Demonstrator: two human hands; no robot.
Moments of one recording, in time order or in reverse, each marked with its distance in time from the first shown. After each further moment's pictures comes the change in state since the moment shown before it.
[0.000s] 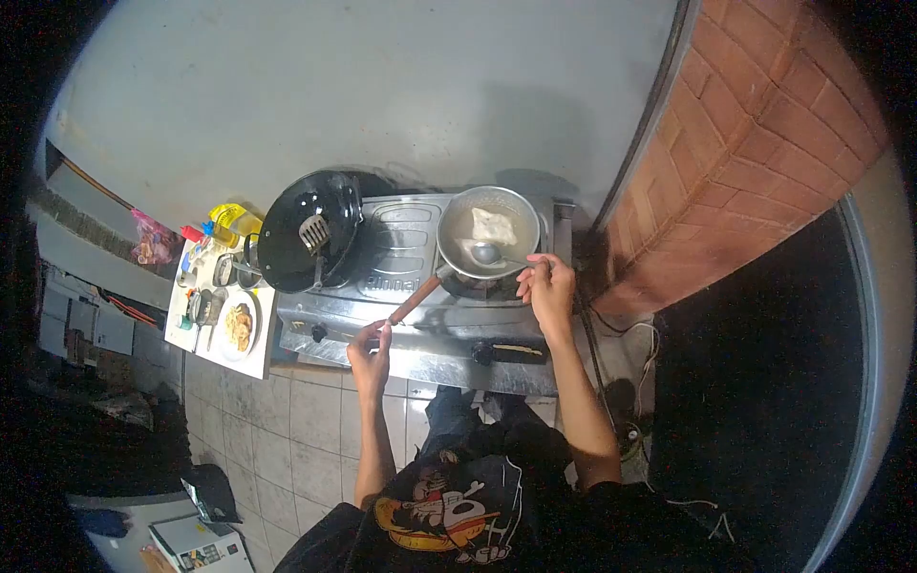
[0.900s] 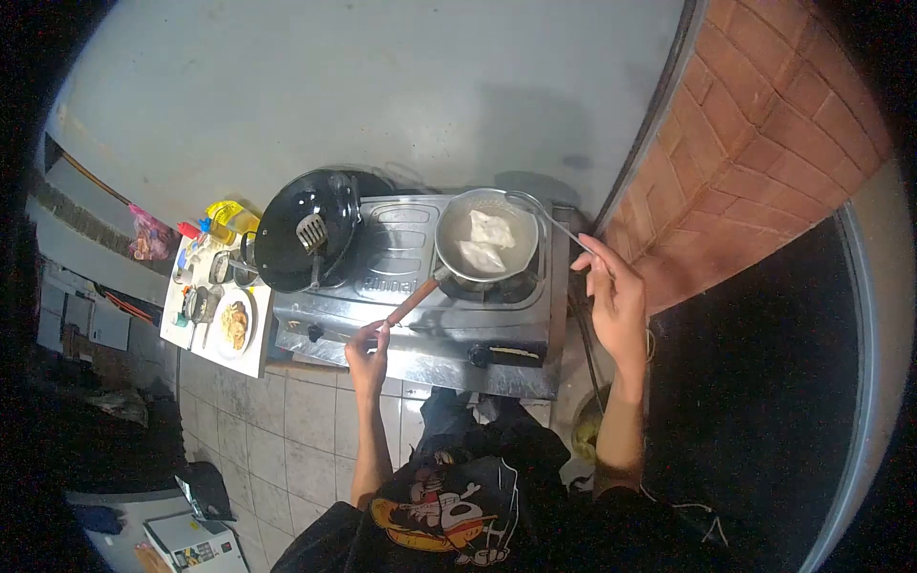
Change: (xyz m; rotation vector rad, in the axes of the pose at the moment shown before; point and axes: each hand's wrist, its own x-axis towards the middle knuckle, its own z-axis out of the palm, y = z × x) left_hand 0.002 -0.005 0.004 -0.023 -0.003 0.011; right_hand -0.031 -0.117 -0.057 -0.348 -0.093 -0.390
